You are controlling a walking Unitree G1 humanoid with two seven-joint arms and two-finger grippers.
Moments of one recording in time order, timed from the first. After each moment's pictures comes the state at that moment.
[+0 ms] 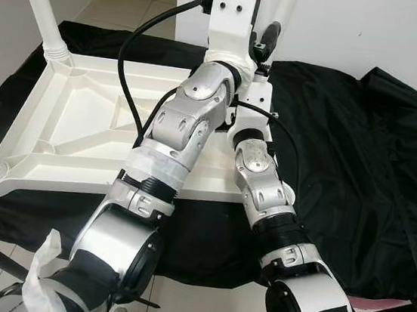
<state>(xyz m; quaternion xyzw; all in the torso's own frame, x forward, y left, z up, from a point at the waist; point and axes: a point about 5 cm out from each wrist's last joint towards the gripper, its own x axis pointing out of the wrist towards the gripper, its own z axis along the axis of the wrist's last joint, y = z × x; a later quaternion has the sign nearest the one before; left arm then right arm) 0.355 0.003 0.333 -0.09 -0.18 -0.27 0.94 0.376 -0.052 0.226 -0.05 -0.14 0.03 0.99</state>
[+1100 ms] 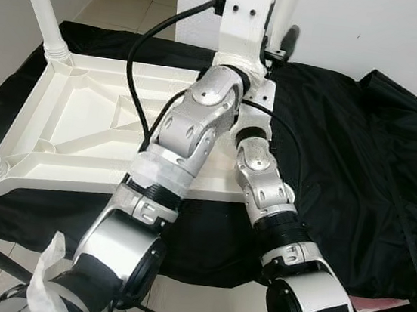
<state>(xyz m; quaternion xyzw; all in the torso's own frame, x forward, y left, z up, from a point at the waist) 0.343 -0.009 0.334 -0.08 -0.20 -0.29 0.93 0.376 -0.052 0.228 -0.03 -0.14 0.03 0.99</state>
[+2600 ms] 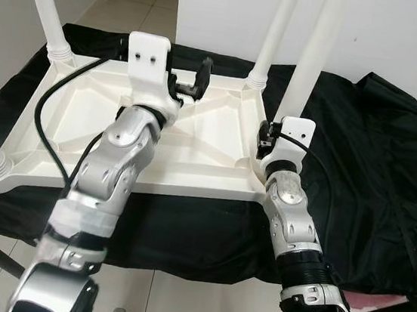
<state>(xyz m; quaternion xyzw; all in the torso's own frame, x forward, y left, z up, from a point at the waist) 0.329 0.100 0.259 -0.04 -0.17 -0.18 0.97 0.351 -0.118 0.191 0.00 -0.12 -0.02 0.99</state>
